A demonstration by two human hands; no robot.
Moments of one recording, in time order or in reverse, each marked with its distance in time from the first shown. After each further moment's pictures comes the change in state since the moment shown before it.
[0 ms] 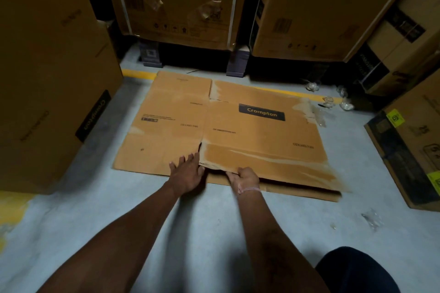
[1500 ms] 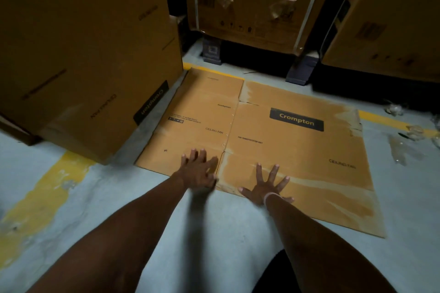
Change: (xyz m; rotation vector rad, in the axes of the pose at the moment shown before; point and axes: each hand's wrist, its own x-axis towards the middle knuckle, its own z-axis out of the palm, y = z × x) left_hand -0.010 -0.068 -0.027 0.145 -0.128 -0.088; right_hand 0.030 0.010 0.031 -2.300 -0.201 -0.199
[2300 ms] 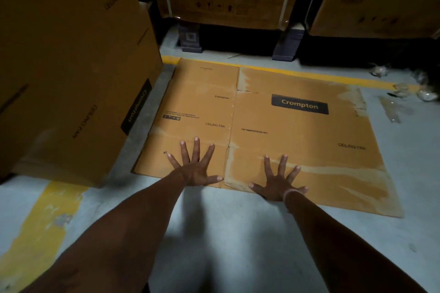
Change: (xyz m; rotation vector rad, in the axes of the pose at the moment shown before) left_hand 0.038 -0.057 0.015 0.025 -0.177 -0.007; right_hand -0.012 -0.015 0.023 0.052 -0.006 0.038
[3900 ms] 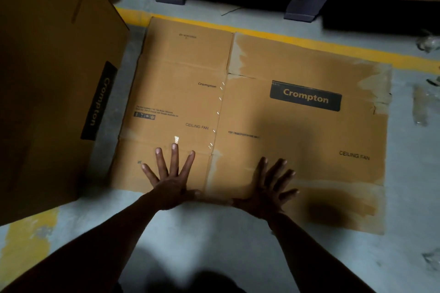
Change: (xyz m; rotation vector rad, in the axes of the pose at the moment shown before) left_hand 0.005 0.018 -0.030 -0.064 -0.227 -0.133; right_hand 0.031 0.003 -0.043 0.099 -0.127 0.049
